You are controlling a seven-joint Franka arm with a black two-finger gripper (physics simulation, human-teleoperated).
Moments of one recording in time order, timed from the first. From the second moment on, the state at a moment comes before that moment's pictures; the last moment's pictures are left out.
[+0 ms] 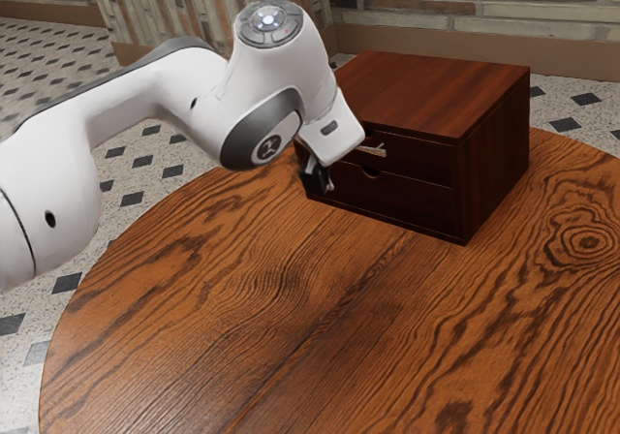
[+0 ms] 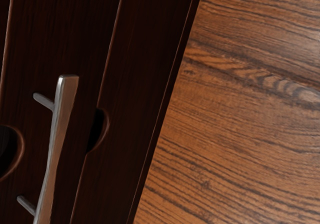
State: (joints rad) arm -0.17 0.26 0.14 -1.47 0.35 2.19 1.03
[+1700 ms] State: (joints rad) arm -0.06 0.48 0.07 -1.27 0.35 2.24 1.27
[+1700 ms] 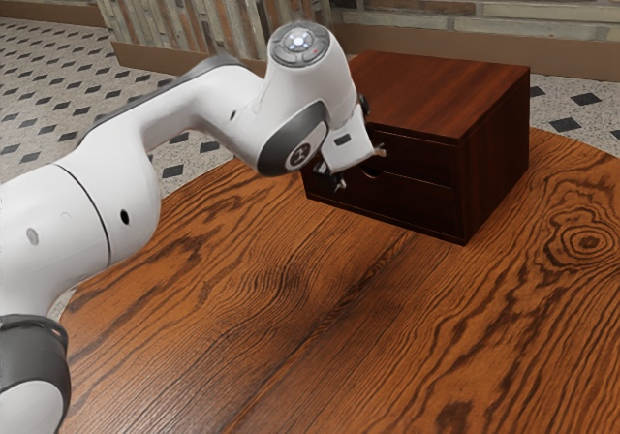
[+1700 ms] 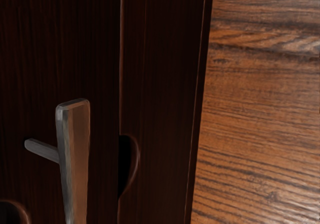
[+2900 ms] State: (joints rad) arm -0.04 0.52 0.06 -1.27 0.35 2.28 1.29
